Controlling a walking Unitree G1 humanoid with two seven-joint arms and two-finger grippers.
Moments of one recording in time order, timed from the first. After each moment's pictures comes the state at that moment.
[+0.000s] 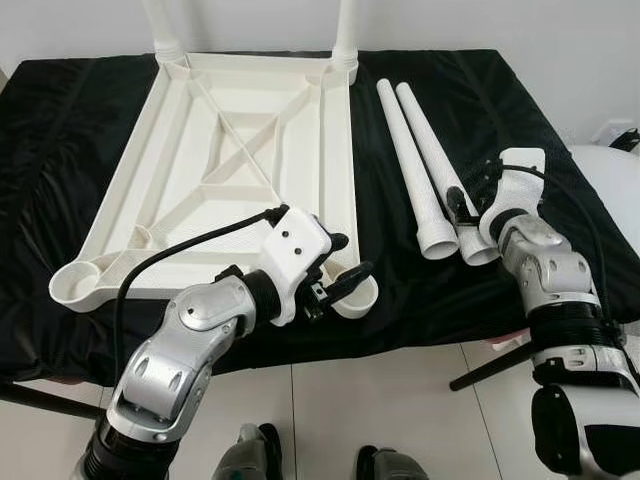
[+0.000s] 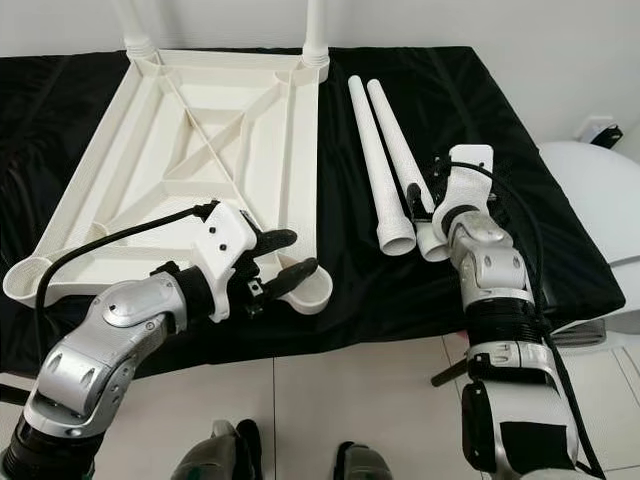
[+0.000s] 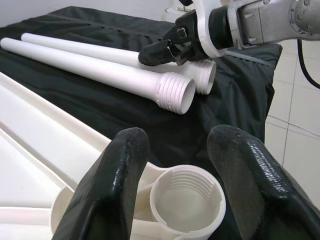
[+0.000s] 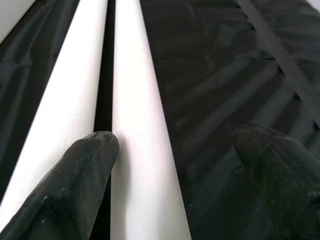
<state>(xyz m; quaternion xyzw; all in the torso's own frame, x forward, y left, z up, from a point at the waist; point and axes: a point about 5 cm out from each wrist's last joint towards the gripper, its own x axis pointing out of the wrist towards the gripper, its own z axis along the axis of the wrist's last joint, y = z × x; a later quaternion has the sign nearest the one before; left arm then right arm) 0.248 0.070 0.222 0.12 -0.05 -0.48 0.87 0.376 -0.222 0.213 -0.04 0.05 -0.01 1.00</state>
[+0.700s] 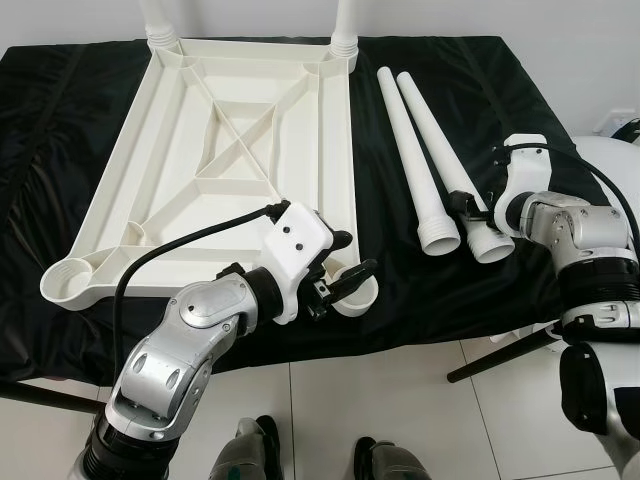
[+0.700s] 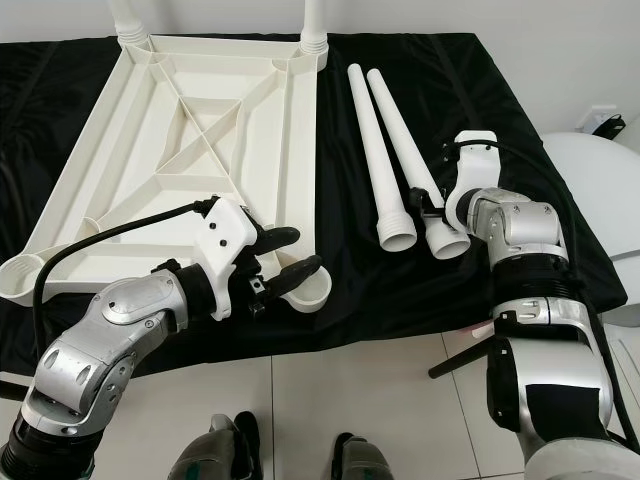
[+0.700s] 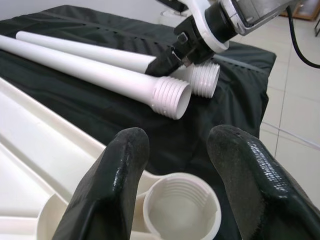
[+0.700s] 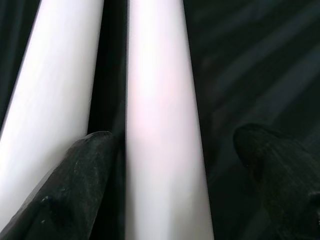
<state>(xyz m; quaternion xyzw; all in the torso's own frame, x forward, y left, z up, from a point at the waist) 0.245 0.065 0.227 0.11 -0.05 -0.49 0.86 0.382 -0.235 0.227 -0.04 0.21 0.08 0.97</state>
